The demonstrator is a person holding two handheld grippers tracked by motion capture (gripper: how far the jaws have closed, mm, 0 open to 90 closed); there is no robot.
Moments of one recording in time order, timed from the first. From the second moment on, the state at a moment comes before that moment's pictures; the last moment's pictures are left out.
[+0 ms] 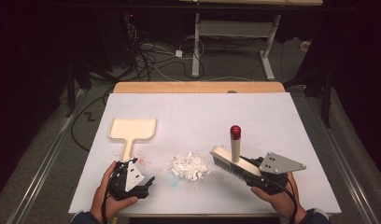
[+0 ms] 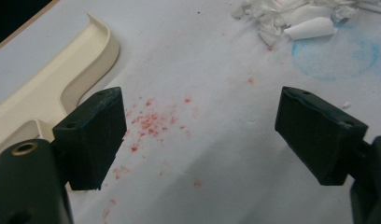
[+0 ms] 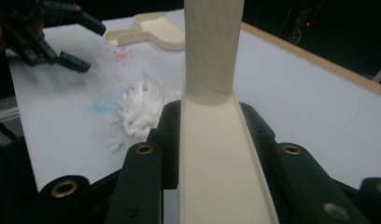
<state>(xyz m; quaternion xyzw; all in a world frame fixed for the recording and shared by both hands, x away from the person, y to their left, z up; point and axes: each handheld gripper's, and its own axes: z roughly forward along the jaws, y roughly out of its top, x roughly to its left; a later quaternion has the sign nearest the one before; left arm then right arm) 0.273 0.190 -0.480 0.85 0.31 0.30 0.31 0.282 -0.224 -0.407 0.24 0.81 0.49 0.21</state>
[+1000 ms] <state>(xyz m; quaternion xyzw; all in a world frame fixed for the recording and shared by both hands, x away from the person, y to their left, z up) 0.276 0.185 -0.479 0.85 0.30 0.30 0.31 0.260 -0.195 -0.409 0.17 0.84 0.50 0.14</state>
